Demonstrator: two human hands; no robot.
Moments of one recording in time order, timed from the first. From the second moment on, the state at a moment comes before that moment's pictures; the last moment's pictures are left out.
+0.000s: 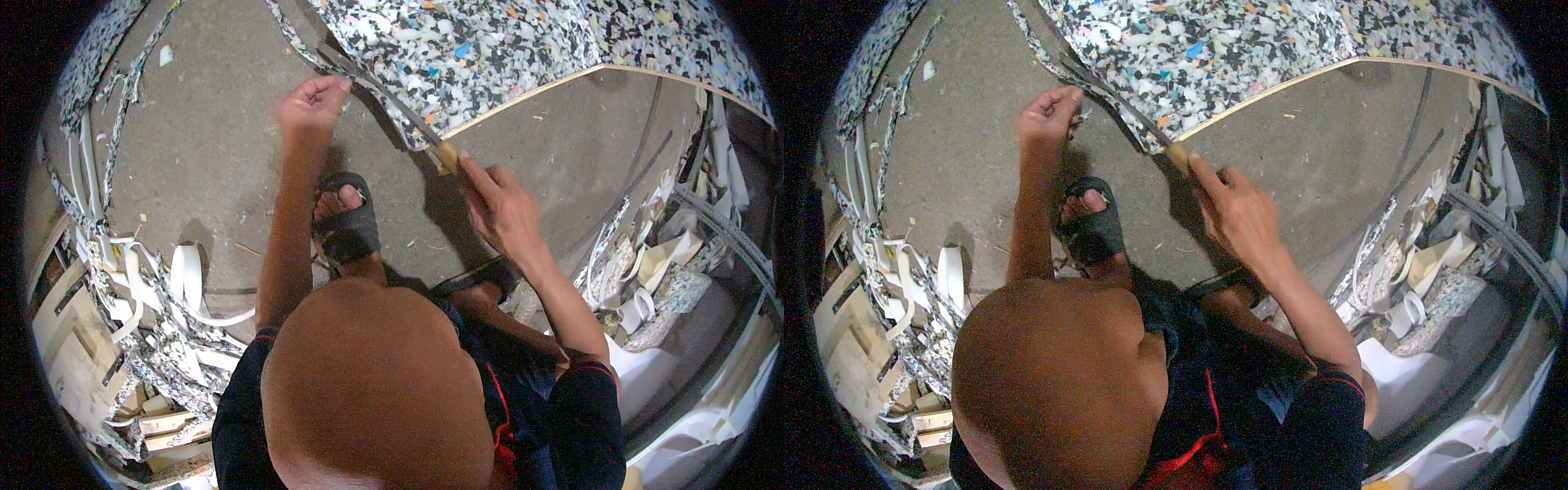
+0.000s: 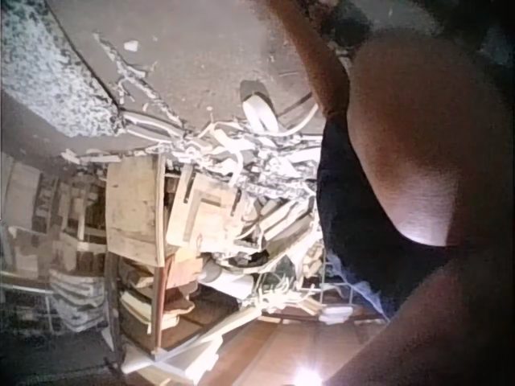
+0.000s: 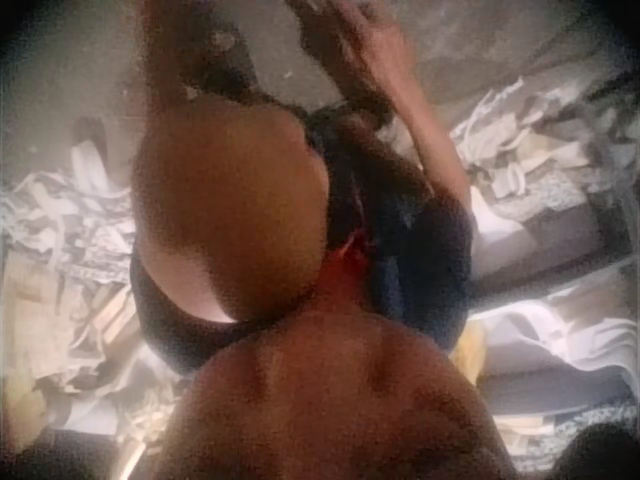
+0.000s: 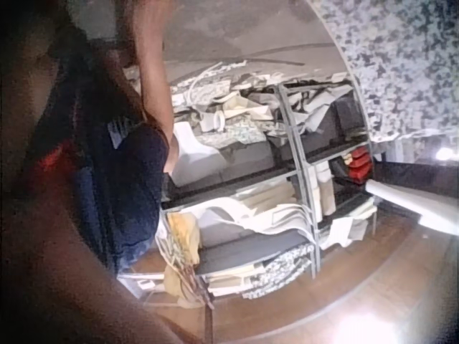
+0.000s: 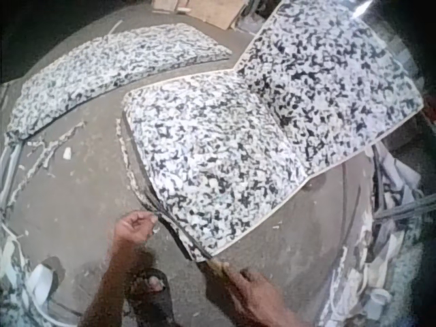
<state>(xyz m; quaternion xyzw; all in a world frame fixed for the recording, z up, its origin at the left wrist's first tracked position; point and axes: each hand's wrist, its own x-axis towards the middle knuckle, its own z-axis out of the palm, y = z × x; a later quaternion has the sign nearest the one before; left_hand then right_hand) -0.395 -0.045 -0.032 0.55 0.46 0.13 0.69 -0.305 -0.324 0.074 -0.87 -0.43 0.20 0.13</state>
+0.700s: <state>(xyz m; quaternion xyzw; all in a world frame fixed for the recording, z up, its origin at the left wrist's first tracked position) -0.393 -0.093 -0.039 0.72 0.35 0.07 0.59 -0.307 -0.345 0.070 -0.87 -0.44 0.20 0.10</state>
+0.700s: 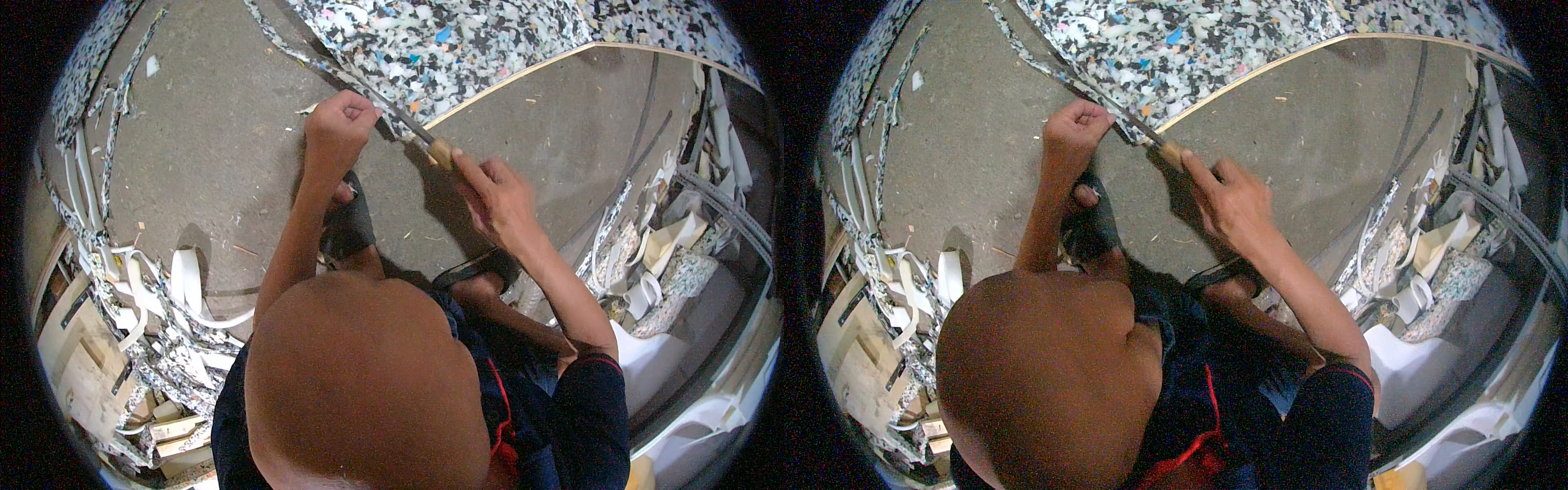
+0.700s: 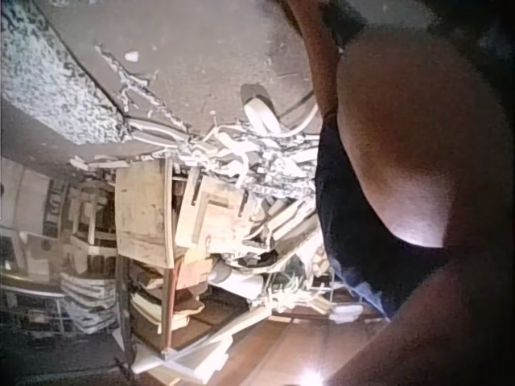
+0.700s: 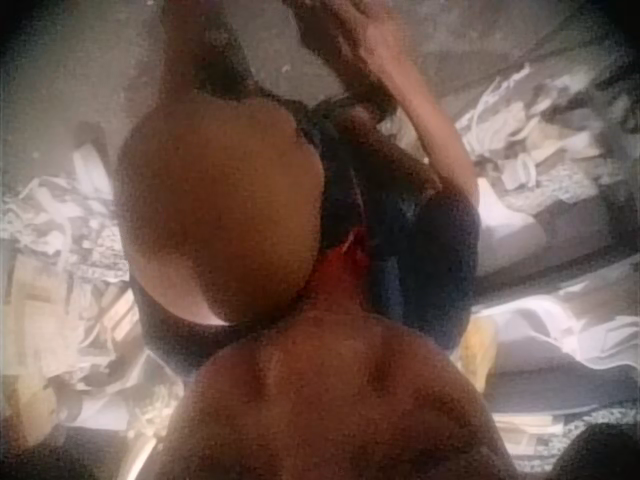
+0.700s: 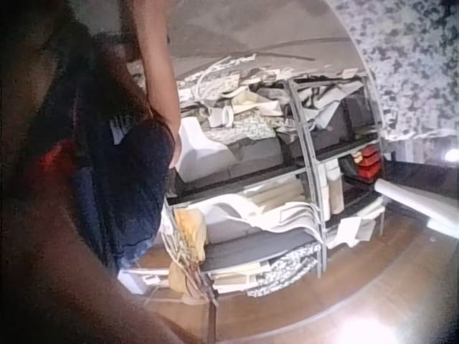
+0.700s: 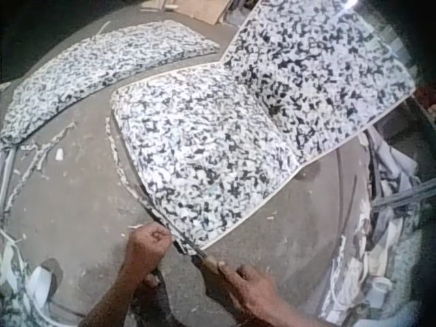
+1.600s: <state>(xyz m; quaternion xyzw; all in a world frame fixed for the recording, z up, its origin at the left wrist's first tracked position) -0.395 -0.093 -0.032 0.73 0.37 0.06 0.57 -0.330 -0.354 0.059 -0.87 -0.42 0.21 0.11</state>
